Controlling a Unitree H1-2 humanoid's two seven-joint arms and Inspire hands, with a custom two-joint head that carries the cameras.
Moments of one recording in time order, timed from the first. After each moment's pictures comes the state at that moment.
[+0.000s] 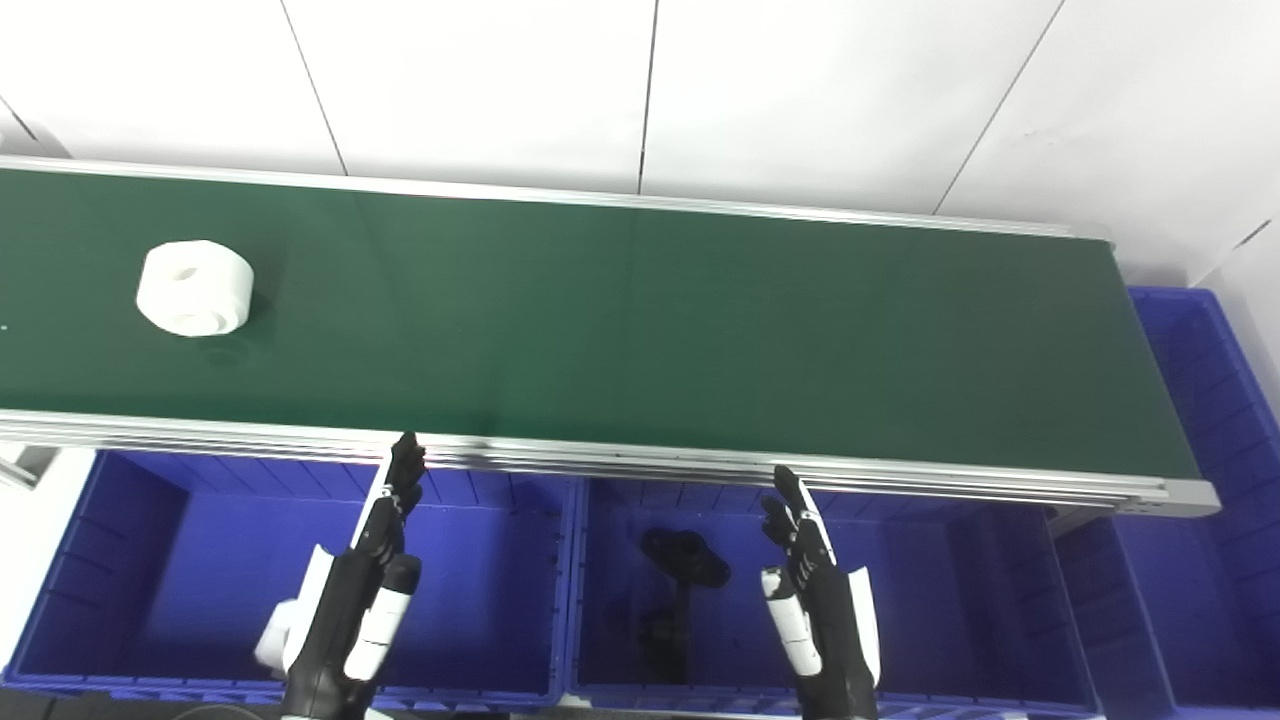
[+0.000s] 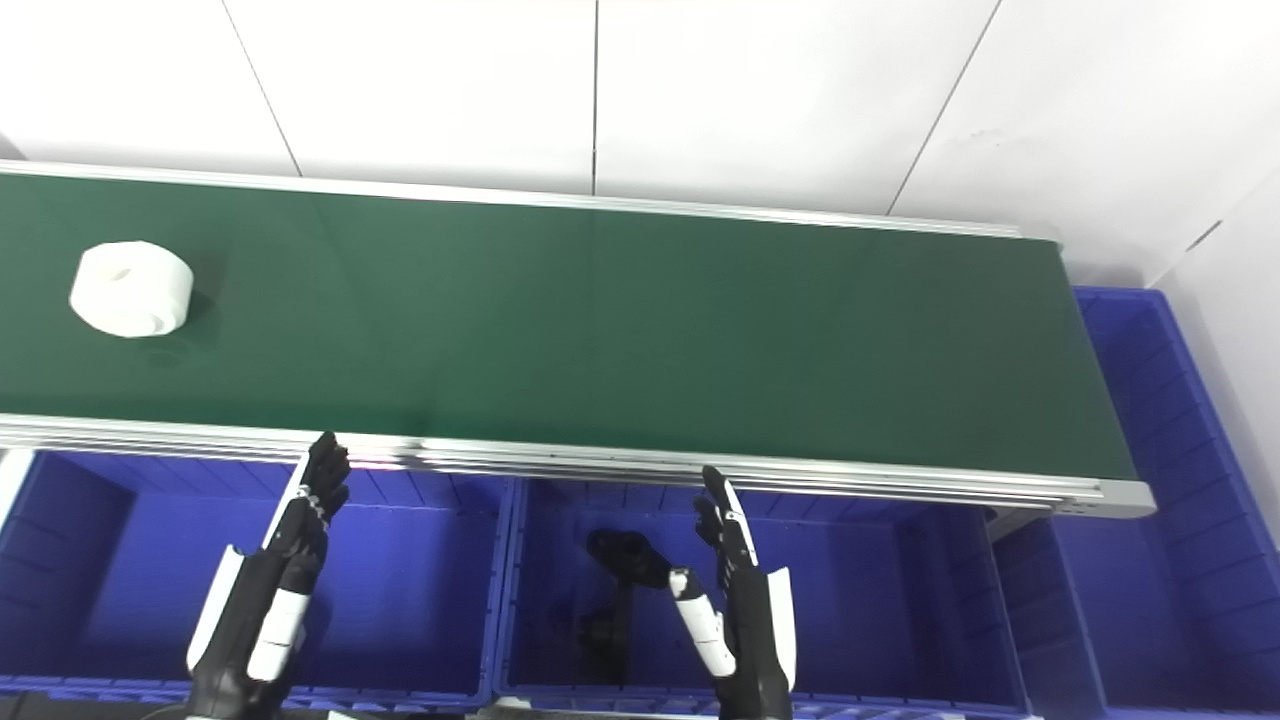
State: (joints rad) left arm 0.50 0.07 -0.16 -0.13 0.07 -0.38 -0.14; right arm 0.52 -0.03 0.30 0.04 -0.16 -0.42 -0.31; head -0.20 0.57
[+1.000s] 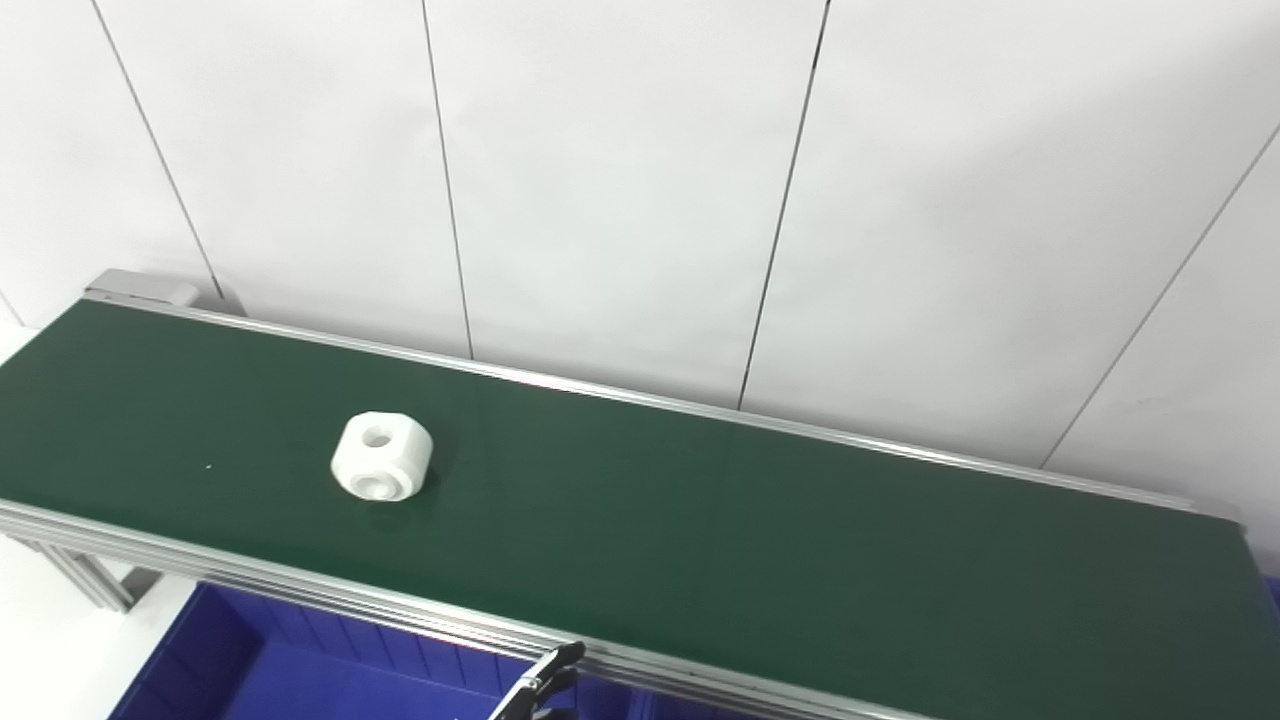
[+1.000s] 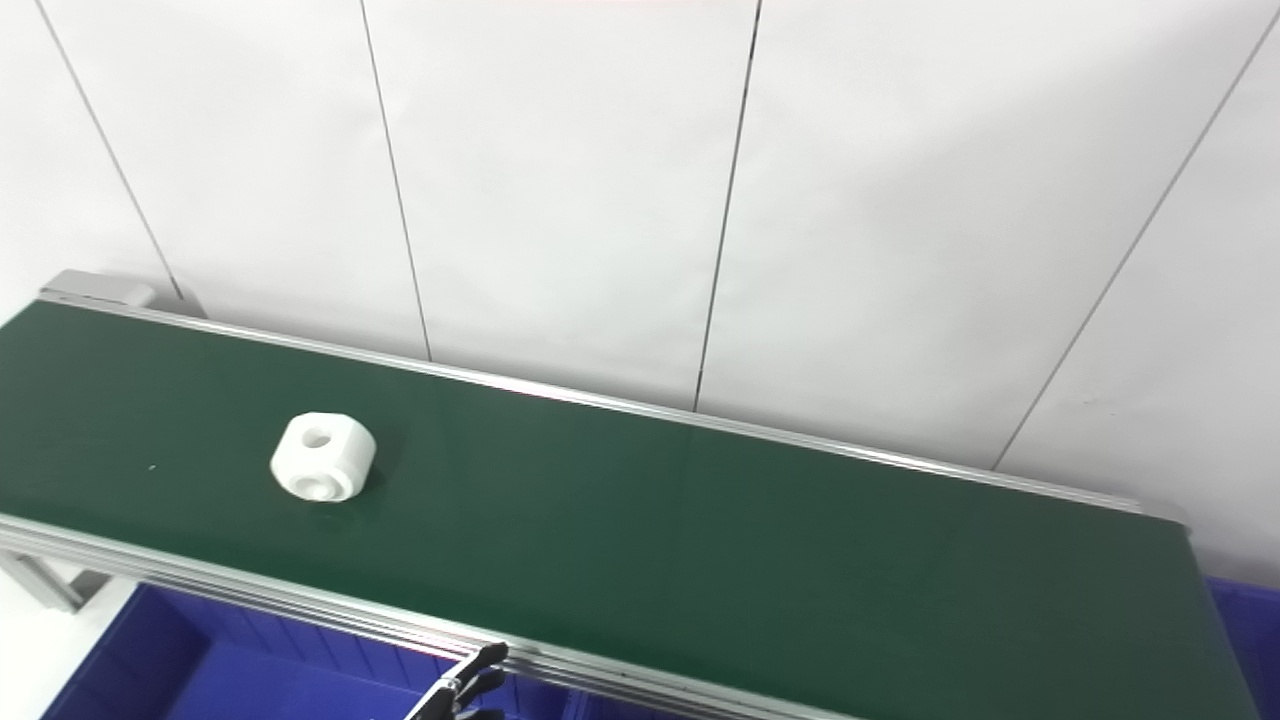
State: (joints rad) left arm 0.43 0.02 -0.28 0.02 0.19 -0.43 0.03; right arm 0.45 -0.14 0.30 0.17 -0.09 -0.42 -0.29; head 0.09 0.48
